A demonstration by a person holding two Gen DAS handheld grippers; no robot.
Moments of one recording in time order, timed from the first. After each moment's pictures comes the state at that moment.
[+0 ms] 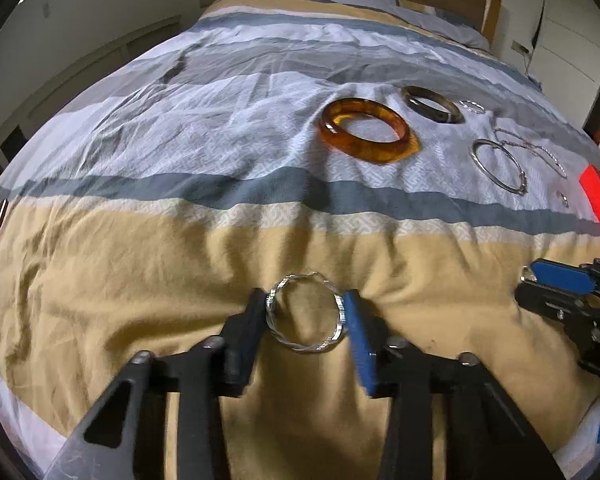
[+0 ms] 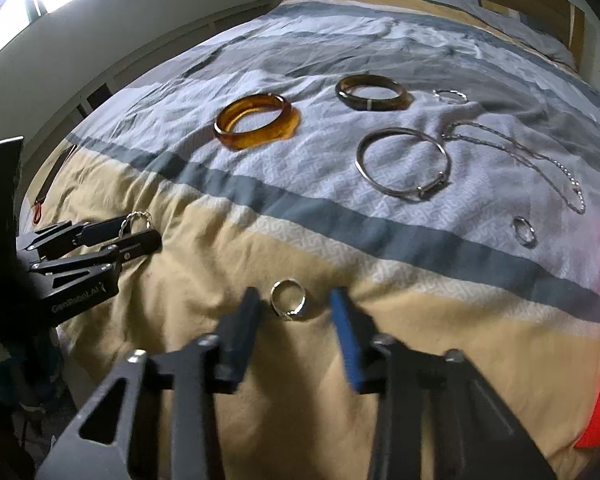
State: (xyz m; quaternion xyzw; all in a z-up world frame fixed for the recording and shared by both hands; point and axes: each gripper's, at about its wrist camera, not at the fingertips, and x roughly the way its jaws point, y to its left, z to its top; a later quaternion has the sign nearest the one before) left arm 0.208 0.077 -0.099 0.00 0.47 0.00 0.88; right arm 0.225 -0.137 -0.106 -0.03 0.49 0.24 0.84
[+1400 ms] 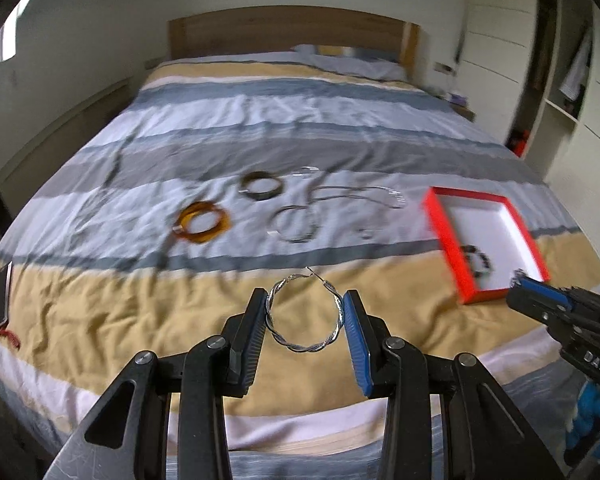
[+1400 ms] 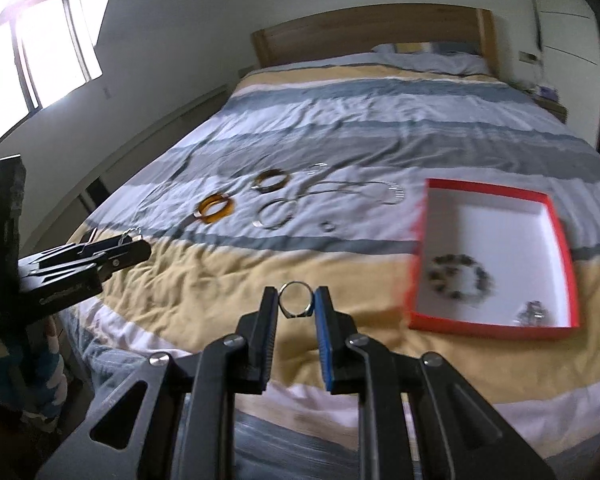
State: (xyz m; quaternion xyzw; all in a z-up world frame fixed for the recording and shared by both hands) left arm 0.114 -0.084 0.041 0.02 0.40 -0.10 0.91; right arm 0.095 -0.324 0.014 0.07 0.38 0.17 0.91
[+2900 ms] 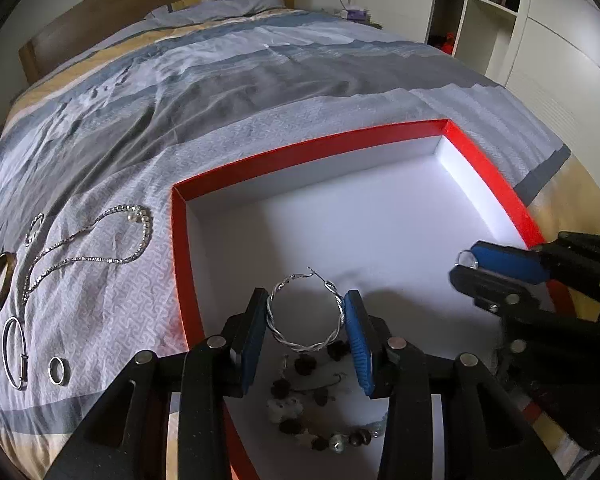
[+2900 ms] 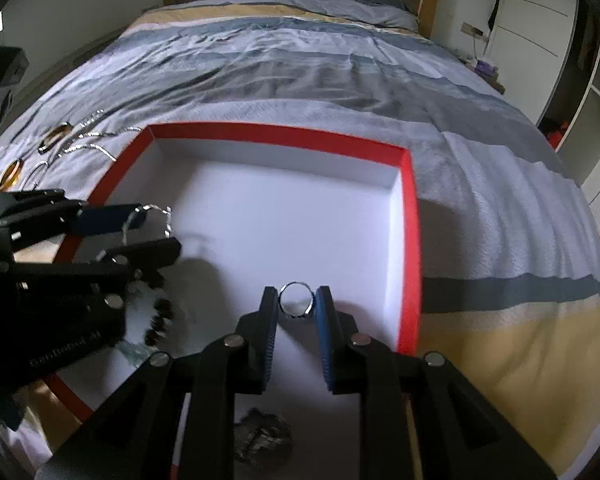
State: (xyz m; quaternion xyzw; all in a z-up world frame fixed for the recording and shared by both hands) left arm 0.277 -0.372 -0.091 0.13 0.47 -0.24 0.84; right arm 0.235 -0.505 -0.095 -0.04 0.48 0.02 0.88
